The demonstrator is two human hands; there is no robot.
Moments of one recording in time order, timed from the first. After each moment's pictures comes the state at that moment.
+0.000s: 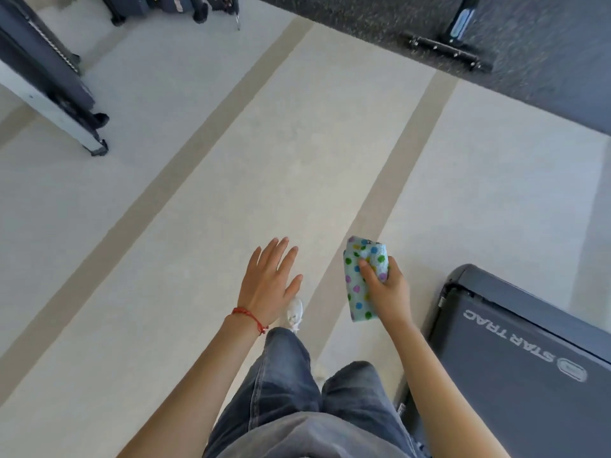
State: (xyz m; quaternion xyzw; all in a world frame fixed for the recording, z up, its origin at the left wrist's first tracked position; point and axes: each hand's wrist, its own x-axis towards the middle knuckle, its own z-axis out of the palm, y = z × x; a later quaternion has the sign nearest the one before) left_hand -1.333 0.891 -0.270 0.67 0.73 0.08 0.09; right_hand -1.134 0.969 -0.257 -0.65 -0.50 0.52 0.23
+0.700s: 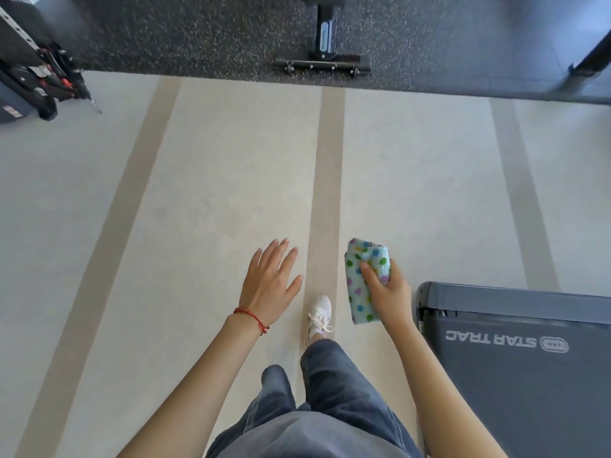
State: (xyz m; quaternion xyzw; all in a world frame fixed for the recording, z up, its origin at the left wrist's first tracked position) left_hand -1.312 1.245 -0.288 0.80 0.58 0.07 0.12; right_hand -1.098 1.232 -0.268 -0.74 -0.38 0.45 0.33
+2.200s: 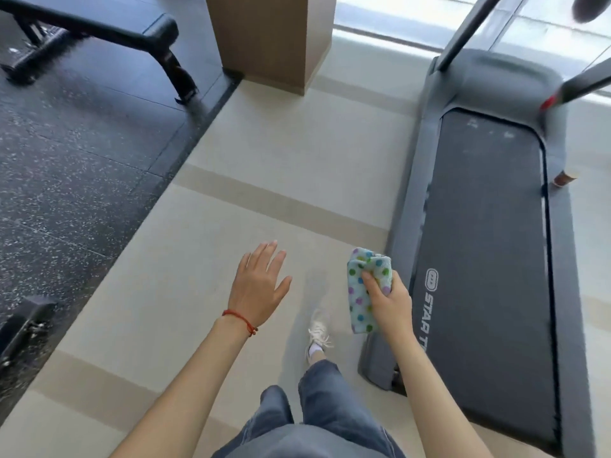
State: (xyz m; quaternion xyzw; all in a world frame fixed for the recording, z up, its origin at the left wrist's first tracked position) left_hand -0.676 1.742 -0.281 0.99 -0.04 0.08 0.14; right_hand -0.648 1.510 -0.244 -0.81 0.16 0.12 0.55
